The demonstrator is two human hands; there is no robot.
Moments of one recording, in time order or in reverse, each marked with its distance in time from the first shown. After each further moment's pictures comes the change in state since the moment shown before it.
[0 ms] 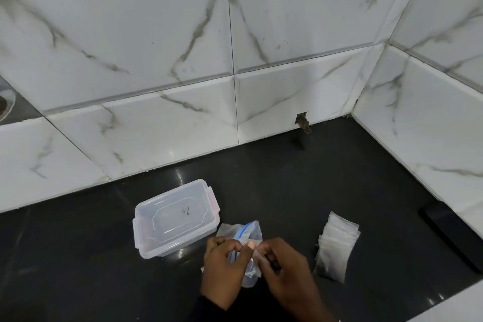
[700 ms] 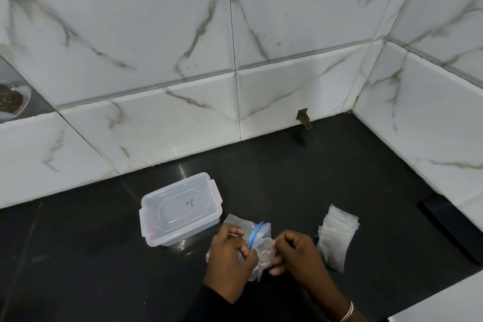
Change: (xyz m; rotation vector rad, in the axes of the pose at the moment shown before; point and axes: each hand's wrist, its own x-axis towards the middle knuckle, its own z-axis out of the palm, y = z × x) left_hand -0.012 -0.012 0.006 0.245 0.049 0.338; right_hand 0.000 0.002 -0.023 0.456 -0.127 0.552
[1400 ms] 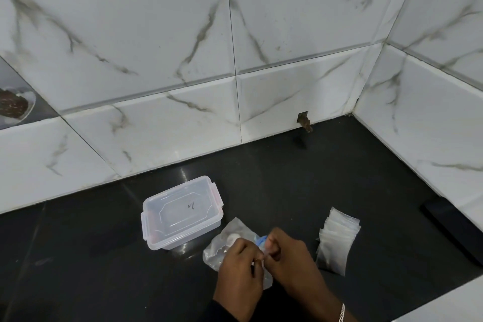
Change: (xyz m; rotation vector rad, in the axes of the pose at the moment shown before) left_hand -0.019 0.012 0.009 0.097 -0.003 0.103; right_hand 0.001 0.002 0.011 -0.567 0.014 -0.274
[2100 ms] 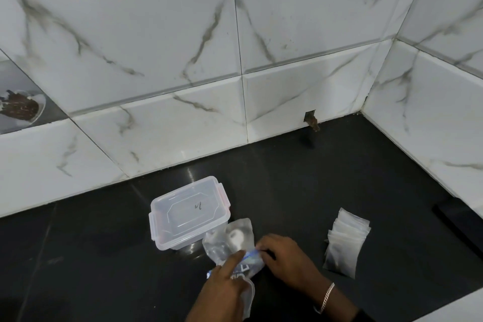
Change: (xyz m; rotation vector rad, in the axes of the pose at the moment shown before) left_hand -0.015 -0.017 -0.047 -0.039 -0.320 -0.186; right_hand 0.043 0.037 0.031 -0.142 -0.179 -0.285
